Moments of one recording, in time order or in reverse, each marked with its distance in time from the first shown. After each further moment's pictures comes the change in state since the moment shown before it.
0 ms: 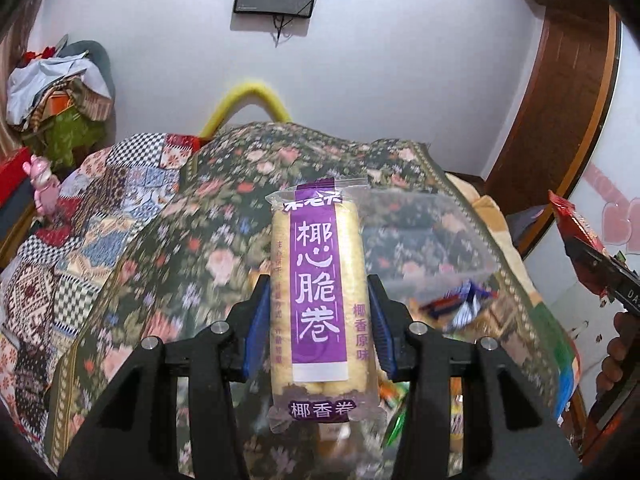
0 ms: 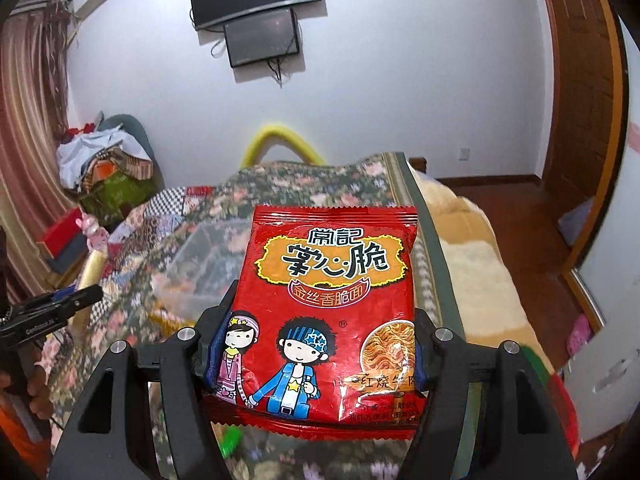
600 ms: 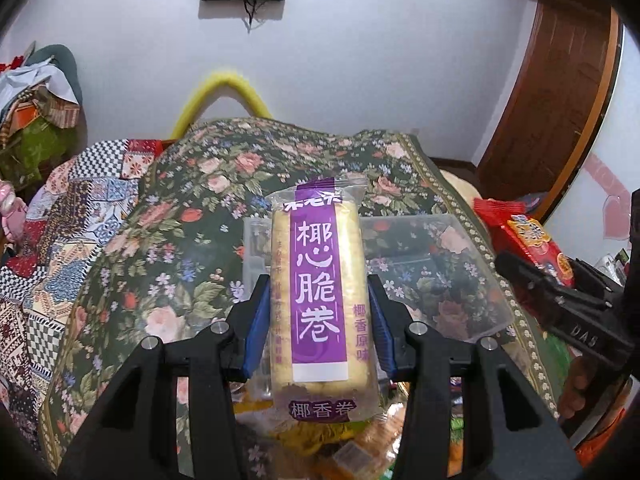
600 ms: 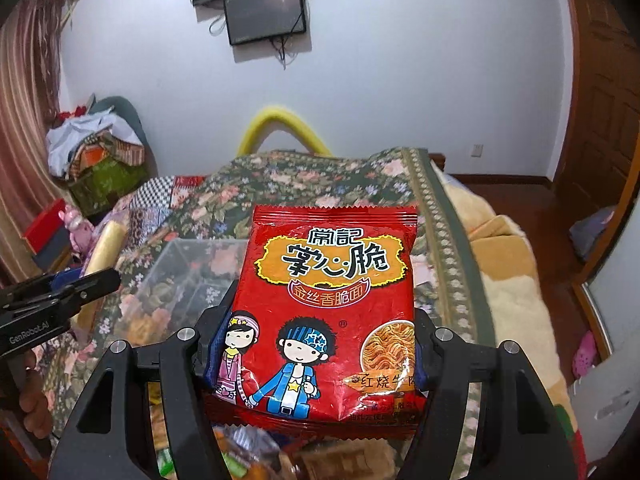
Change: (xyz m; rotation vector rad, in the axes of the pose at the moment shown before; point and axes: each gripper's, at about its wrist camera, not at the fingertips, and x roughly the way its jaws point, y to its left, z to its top) left arm 0.095 -0.031 0.050 0.046 0.071 -0.040; right arm 0.092 0.009 0.017 -0.033 0.095 0.004
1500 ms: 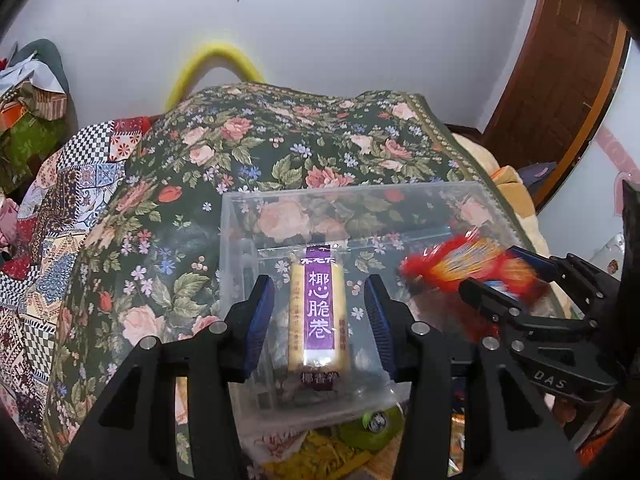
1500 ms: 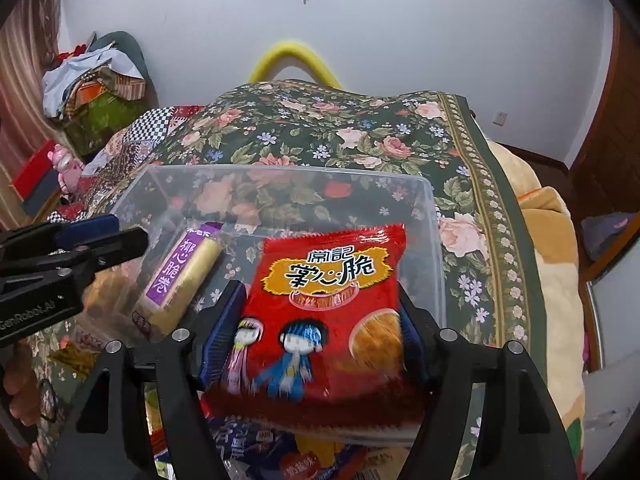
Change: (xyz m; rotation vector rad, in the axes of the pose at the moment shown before) left arm 0.045 0.000 0.001 0.035 0.113 0.012; right arm 0.056 0.013 -0.002 -0.094 0.198 -0.005
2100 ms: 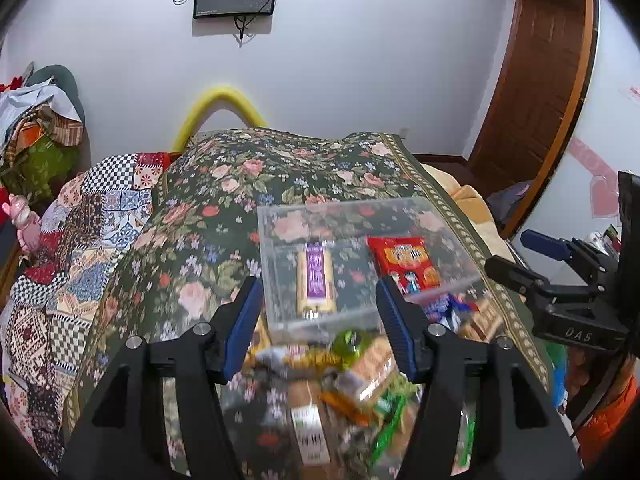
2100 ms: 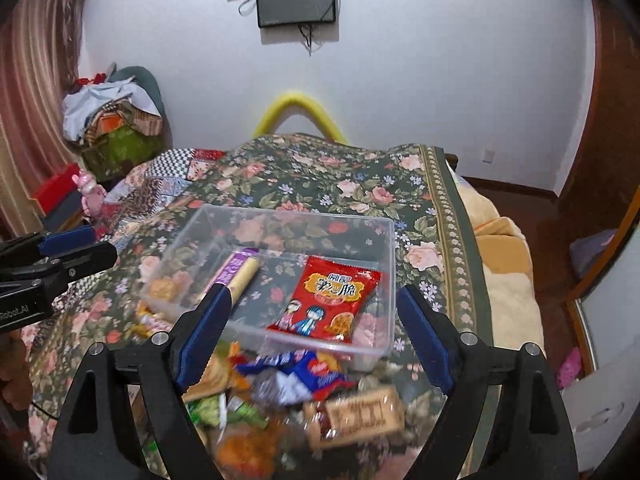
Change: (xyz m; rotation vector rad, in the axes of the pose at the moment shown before) left arm -0.125 -0.002 -0.048 0.029 -0.140 -0.012; right arm -0.105 0.016 -0.023 -0.013 -0.171 -0.002
